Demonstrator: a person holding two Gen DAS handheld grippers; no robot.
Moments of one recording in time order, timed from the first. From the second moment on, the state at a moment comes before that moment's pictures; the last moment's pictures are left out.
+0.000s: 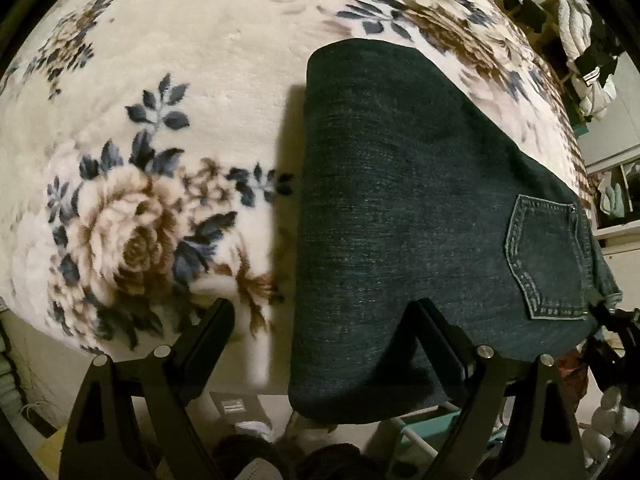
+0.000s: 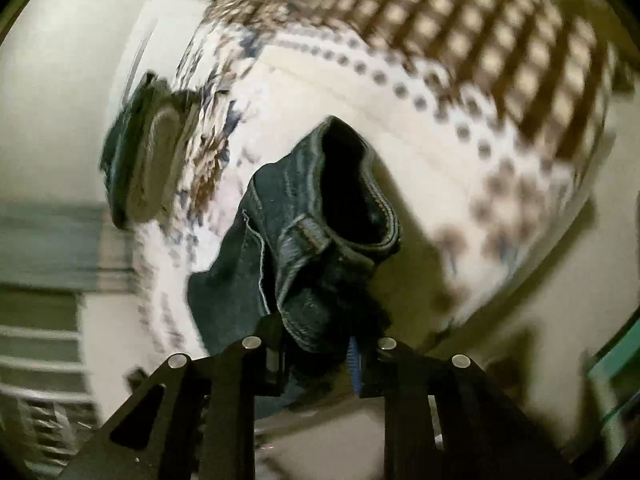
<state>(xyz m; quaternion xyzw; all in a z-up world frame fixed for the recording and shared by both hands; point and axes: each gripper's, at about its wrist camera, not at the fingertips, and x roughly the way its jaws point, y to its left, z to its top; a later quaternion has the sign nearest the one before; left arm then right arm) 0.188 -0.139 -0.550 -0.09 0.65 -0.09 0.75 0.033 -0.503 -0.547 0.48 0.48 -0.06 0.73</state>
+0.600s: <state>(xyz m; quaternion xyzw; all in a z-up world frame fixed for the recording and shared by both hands) 0.196 -0.135 -0.577 -0.19 0.63 -0.13 0.74 0.032 -0.506 -0.630 0.58 0.47 0.05 0.66</state>
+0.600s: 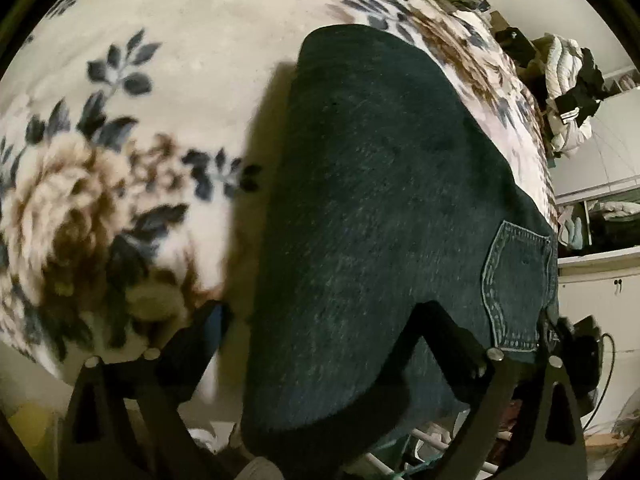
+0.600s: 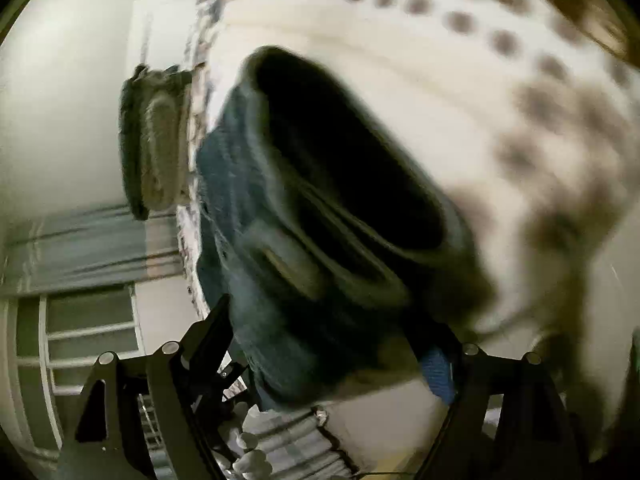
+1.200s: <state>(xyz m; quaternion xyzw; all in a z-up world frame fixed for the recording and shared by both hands) 0.200 -0.132 -0.530 -0.22 0.57 -0.13 0.78 0.069 -0.480 -0.594 0.52 0.49 0.05 0.69</state>
